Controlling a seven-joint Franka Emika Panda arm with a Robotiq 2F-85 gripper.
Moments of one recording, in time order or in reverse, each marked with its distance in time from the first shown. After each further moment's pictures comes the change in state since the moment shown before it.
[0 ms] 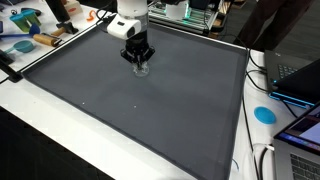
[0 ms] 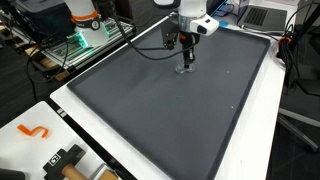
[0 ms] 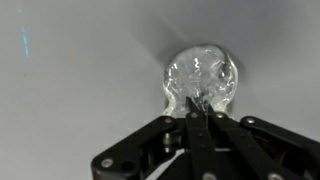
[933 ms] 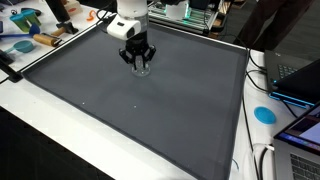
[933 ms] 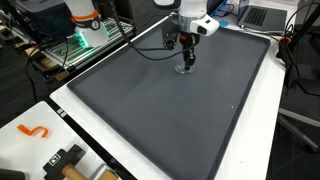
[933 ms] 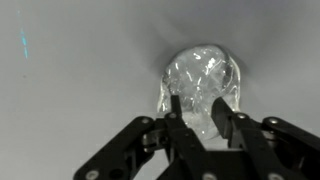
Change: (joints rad) arm 0.000 0.004 0.000 0.005 0.000 -0.003 0.008
